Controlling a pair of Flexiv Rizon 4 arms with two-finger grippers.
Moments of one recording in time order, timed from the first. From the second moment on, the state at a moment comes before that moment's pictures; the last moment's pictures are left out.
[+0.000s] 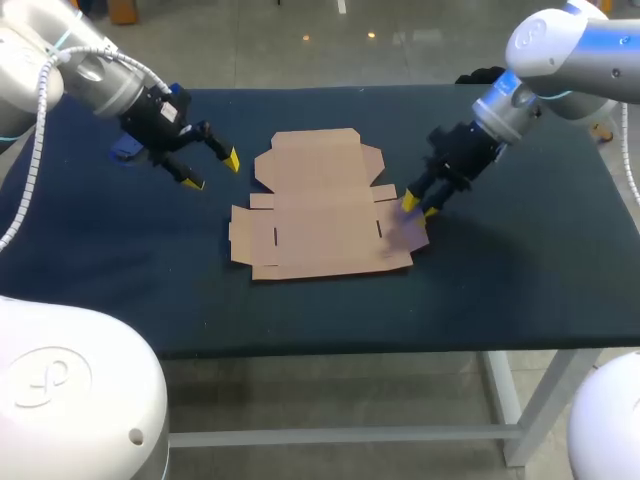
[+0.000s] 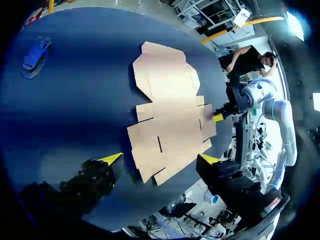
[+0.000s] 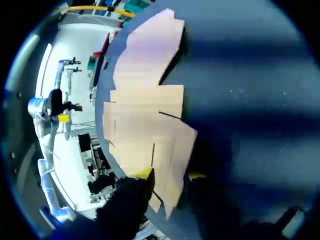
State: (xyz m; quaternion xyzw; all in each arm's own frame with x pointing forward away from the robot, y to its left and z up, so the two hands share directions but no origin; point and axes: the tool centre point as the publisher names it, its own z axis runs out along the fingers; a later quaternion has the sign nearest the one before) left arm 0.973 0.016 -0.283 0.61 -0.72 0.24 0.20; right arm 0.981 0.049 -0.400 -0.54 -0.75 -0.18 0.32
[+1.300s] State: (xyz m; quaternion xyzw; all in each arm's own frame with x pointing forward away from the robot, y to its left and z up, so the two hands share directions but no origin) left arm 0.962 0.022 -0.279 0.62 -0.72 0.25 0.20; right arm 0.945 0.074 -0.392 -0.57 -0.71 -0.20 0.35
